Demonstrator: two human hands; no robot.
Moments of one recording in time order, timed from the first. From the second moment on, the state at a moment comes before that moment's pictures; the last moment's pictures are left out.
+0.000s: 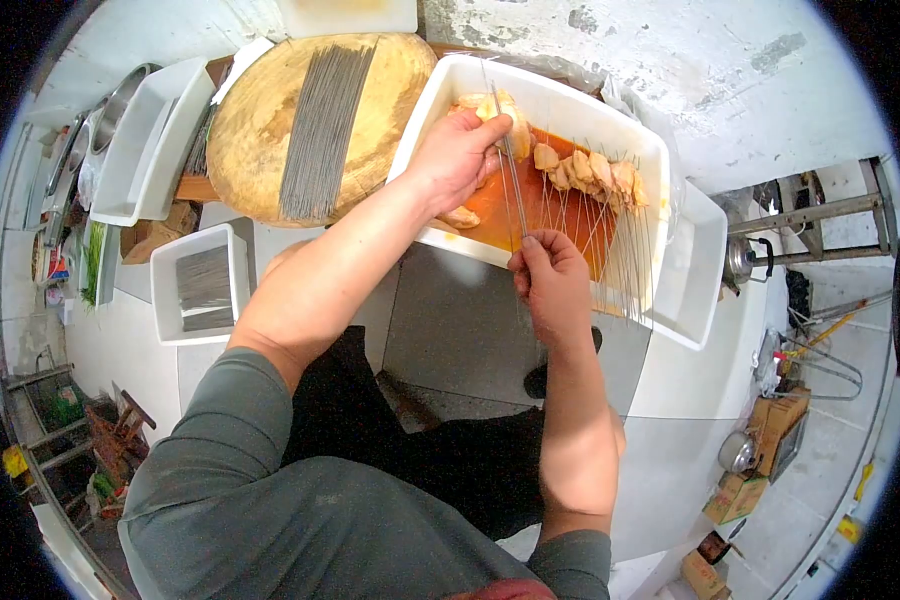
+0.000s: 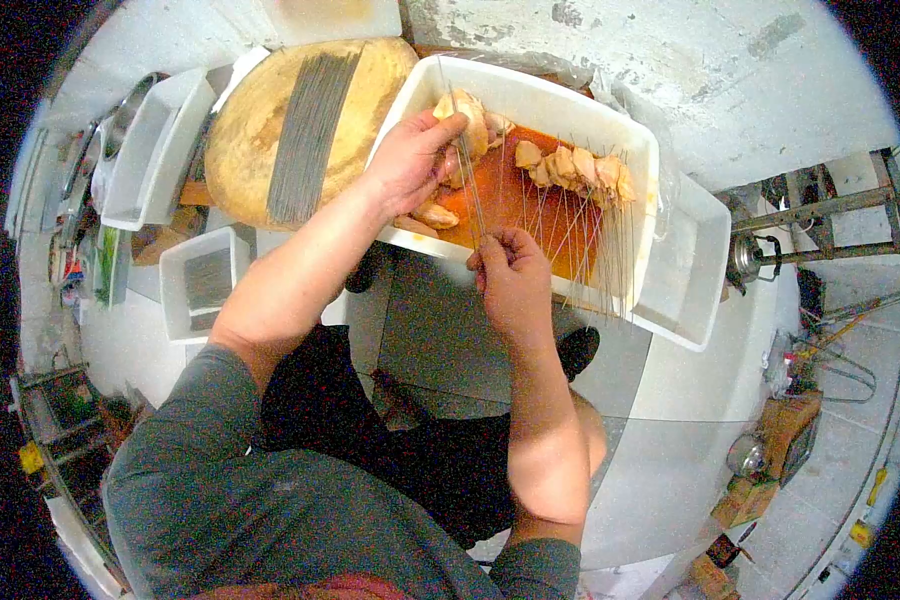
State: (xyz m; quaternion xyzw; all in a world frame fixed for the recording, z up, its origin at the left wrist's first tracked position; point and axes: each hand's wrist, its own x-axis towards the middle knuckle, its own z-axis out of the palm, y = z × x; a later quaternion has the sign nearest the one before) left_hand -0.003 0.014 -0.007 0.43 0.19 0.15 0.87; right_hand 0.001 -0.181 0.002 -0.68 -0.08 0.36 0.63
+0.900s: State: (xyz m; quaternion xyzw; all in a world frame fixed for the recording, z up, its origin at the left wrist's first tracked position) left_hand -0.005 0.051 0.000 0.35 0.24 0.24 0.87; right_hand -0.007 -0.208 -0.009 -0.75 -0.13 0.28 0.58
